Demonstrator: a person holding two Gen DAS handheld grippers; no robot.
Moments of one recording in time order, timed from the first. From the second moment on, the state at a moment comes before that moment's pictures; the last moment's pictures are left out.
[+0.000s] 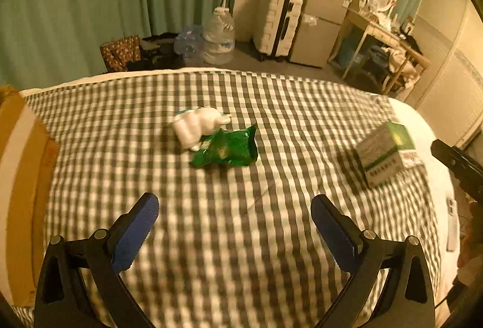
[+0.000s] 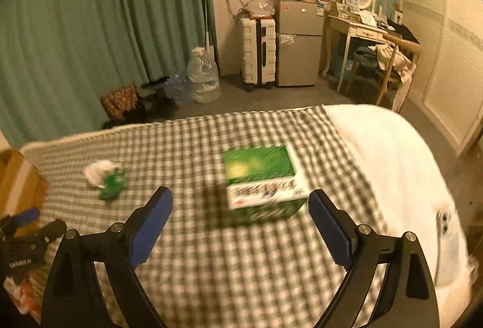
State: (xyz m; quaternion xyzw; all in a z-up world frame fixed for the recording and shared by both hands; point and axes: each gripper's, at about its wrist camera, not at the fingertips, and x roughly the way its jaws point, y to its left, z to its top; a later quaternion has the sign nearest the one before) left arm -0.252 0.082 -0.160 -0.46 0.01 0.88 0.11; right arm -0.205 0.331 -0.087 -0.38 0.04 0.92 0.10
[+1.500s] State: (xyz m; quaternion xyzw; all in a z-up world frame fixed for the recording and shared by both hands) left arm -0.319 0.104 -0.225 -0.49 0.07 0.86 0.10; right arm -0.212 0.386 -0.180 -0.40 0.17 0.90 0.09
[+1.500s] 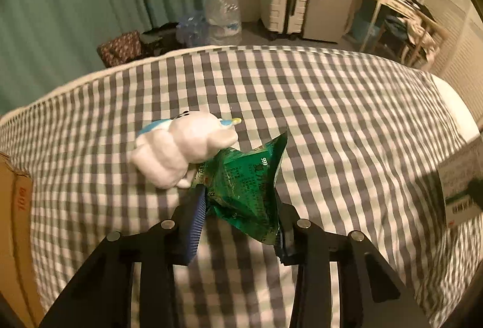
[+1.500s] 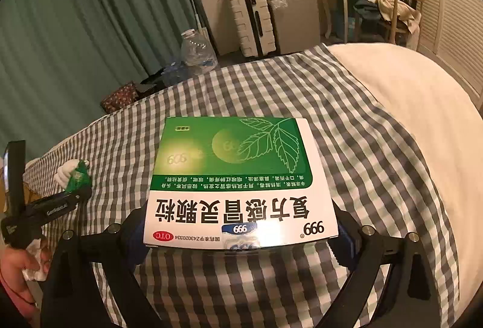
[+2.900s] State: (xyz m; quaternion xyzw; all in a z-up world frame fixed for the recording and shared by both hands) left arm -0.180 -0.302 -0.076 -0.40 -0.07 0.91 -0.03; right arm -0.214 -0.118 -0.007 -0.36 0.03 0.89 -0.29
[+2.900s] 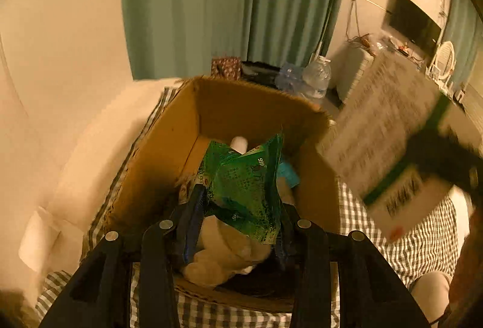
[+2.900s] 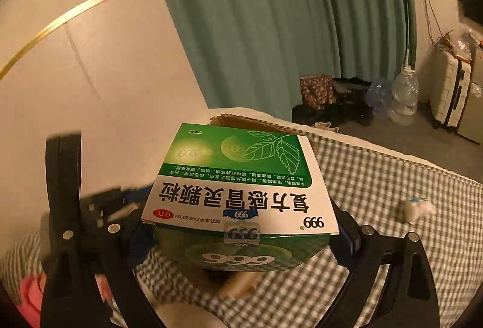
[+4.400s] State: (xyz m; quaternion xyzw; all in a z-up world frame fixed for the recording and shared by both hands) left arm -0.118 -0.012 -0.028 -0.31 0.05 0.95 0.04; right arm -0.085 0.158 0.007 -0.28 0.05 0.96 0.00
